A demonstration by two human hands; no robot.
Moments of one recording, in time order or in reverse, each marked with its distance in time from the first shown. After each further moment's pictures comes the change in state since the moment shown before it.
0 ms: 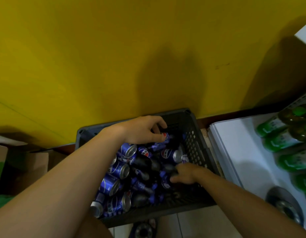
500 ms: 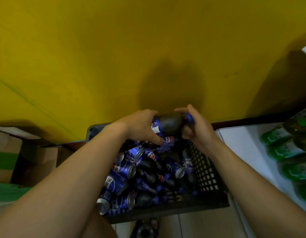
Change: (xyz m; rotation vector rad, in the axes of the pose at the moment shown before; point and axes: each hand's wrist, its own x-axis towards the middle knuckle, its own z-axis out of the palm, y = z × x) left_hand -0.024 -0.010 -0.017 0.085 0.220 -0.046; right_hand -0.094 -0.068 -0.115 1.438 0.540 -0.565
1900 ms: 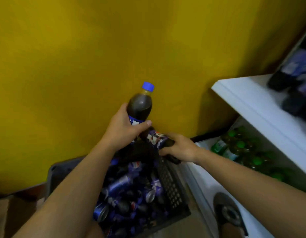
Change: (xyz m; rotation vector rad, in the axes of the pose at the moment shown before) left_hand 0.009 0.078 -0.019 -0.542 0.536 0.267; right_hand -0.070 -0.083 -0.043 -0.919 0.118 0.126
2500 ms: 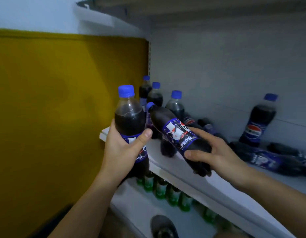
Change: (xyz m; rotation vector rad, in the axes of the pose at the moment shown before) left_hand -0.060 0.284 0.187 -0.577 -0.220 0.402; right_hand -0.342 0.061 -0.201 0.448 0.787 -0.116
